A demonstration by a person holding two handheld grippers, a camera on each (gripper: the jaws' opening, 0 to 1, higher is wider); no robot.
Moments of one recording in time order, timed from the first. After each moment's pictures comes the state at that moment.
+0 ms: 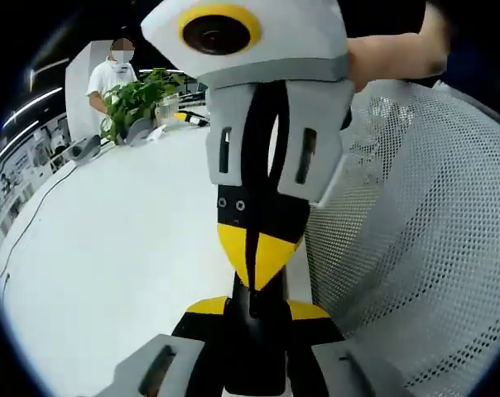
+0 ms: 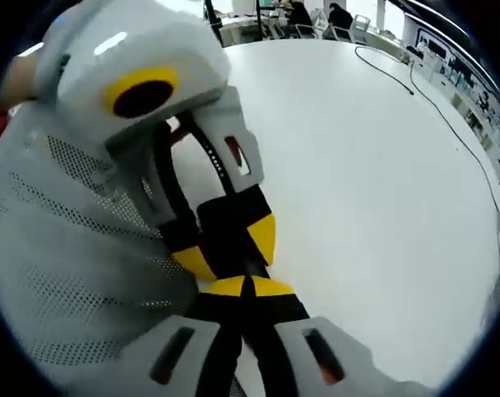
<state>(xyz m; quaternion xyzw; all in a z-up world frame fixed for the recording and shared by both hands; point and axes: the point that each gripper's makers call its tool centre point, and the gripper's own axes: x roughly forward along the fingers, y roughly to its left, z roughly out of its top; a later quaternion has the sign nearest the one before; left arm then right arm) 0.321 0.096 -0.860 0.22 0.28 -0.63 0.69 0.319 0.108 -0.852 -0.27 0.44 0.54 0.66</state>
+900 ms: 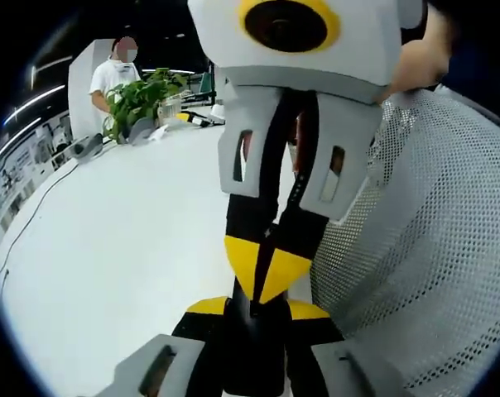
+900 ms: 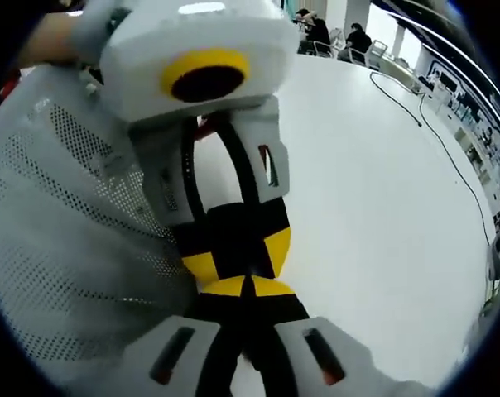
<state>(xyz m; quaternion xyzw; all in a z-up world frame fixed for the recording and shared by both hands) 0.321 0.096 -0.860 0.21 0.28 -0.63 0.69 0.322 0.115 -0.853 -0.31 0.39 0.55 0.67</state>
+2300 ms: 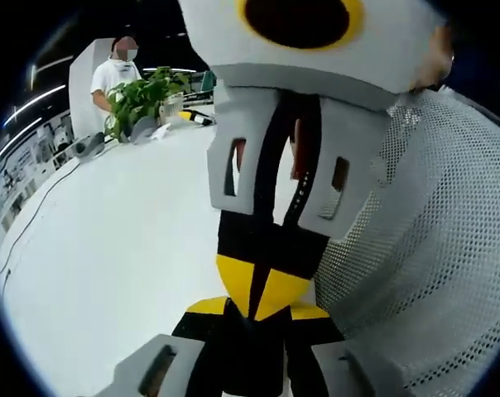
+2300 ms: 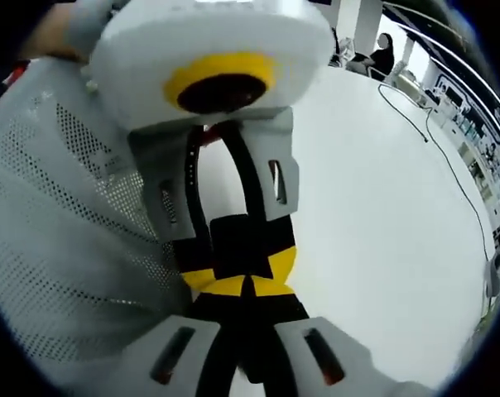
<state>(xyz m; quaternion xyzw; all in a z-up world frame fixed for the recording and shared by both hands) 0.324 0.097 -0.860 0.22 0.29 -0.62 0.70 0.328 0.127 -0.854 -0.32 0.37 0.57 0.66</state>
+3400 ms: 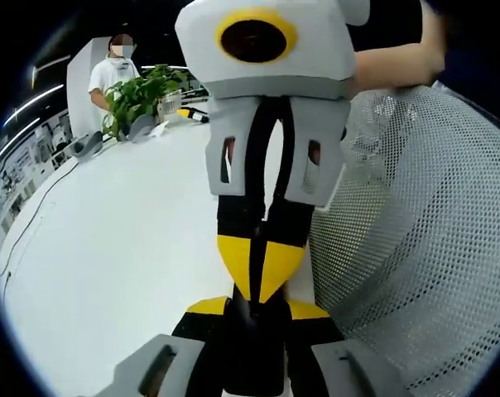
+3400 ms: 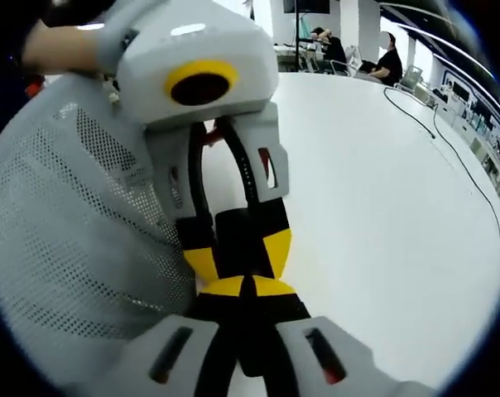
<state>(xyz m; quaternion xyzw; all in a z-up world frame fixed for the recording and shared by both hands) 0.325 0.096 -0.860 0.22 0.29 -0.62 0.69 0.325 0.112 -0.852 -0.27 0.36 0.62 0.65</state>
